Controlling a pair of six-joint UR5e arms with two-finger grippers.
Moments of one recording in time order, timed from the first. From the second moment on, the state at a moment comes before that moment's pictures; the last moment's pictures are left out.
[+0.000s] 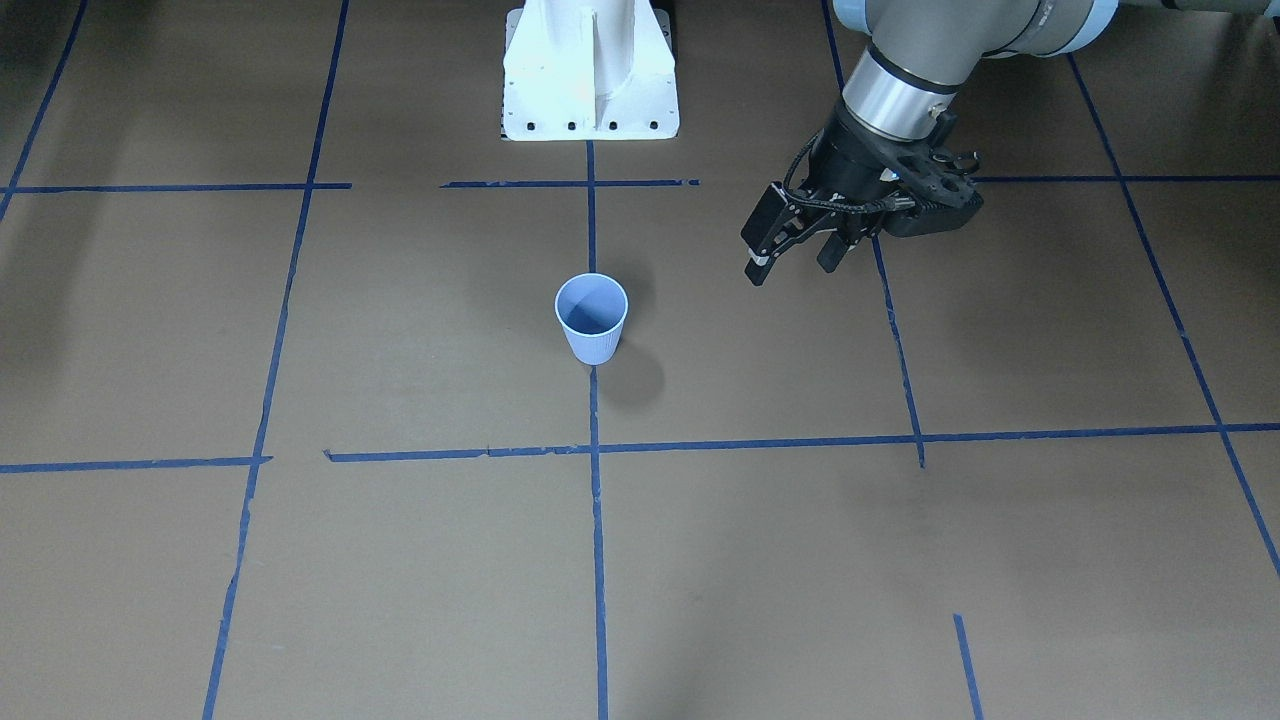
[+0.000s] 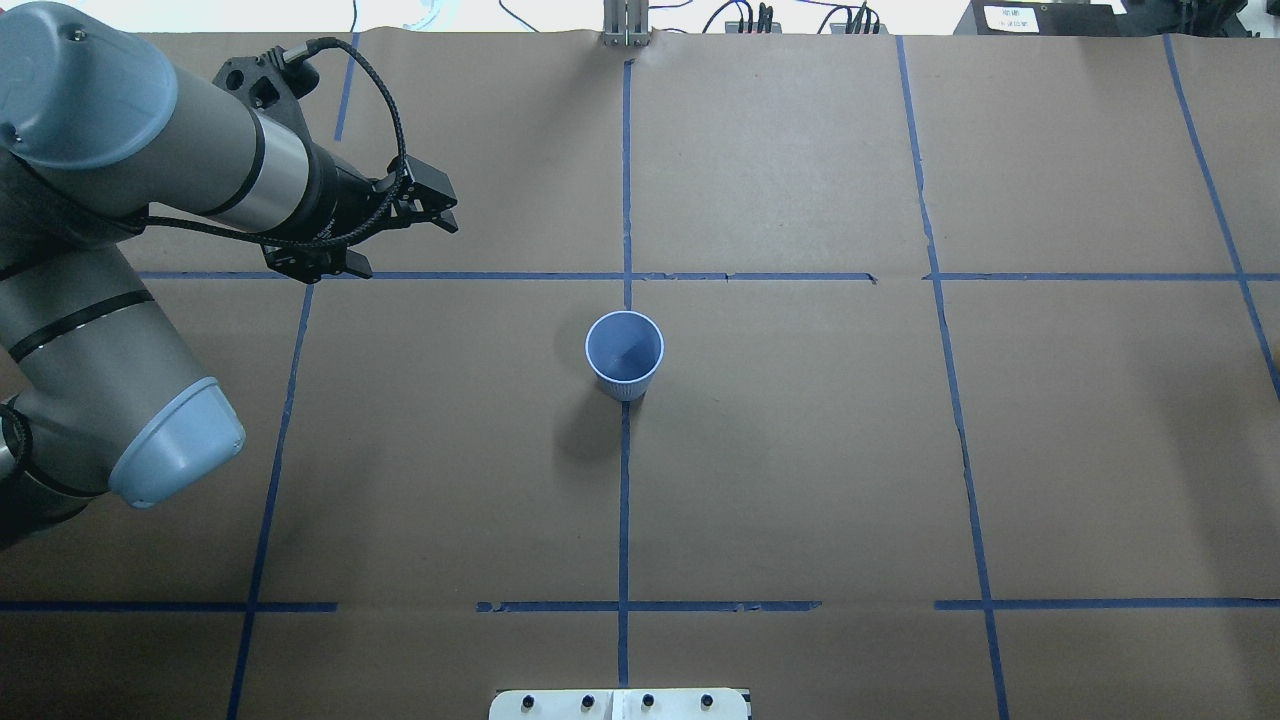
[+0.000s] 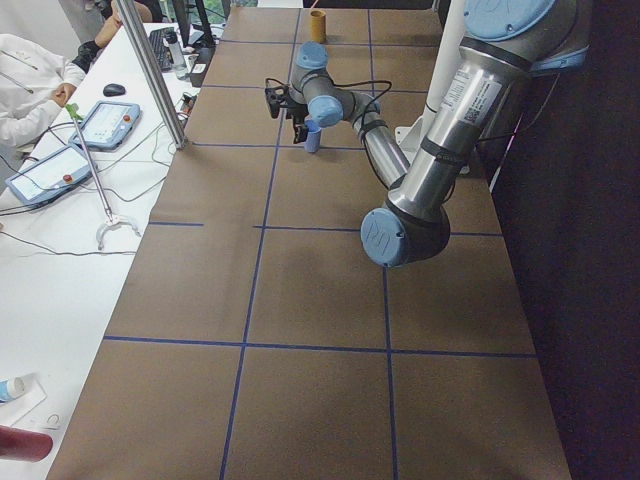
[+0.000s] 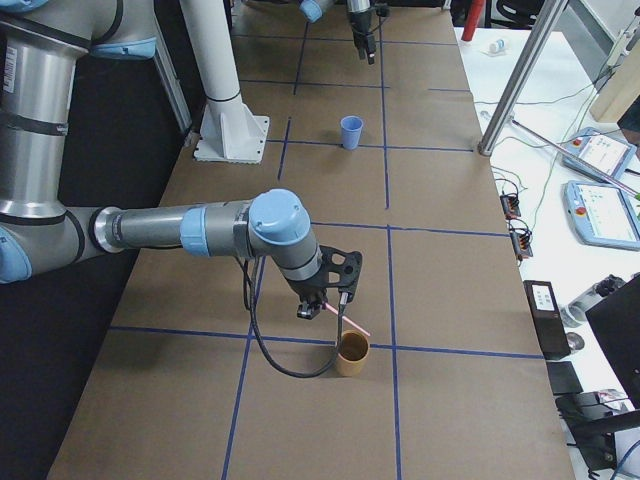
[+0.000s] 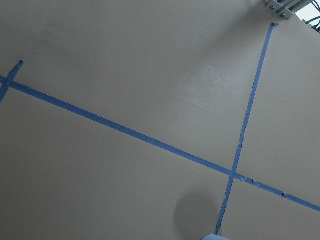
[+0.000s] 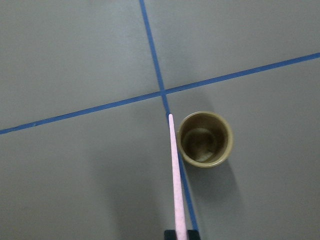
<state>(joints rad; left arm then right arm) -0.79 -2.05 -1.97 -1.73 -1.99 -1.53 1.76 -1.82 2.05 -1.70 2.44 0.17</state>
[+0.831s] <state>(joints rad) -0.89 -1.85 -2.02 -1.72 -2.00 -1.35 1.32 -1.37 2.08 -1.76 2.79 0.84</state>
